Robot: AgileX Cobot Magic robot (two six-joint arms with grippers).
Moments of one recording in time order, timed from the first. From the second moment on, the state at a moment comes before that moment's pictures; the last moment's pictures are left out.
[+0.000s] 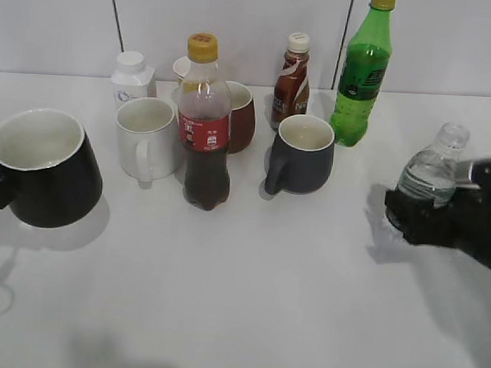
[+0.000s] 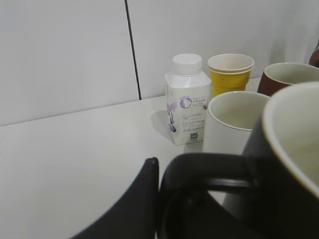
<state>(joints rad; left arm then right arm) -0.06 1.60 -0.19 0.20 -1.16 0.01 0.02 2.01 -0.36 -0.38 -1.21 0.10</state>
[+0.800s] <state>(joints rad) -0.22 1.49 -0.26 0.27 -0.99 0.01 0.08 1.66 -0.39 -0.47 -0.89 0.10</state>
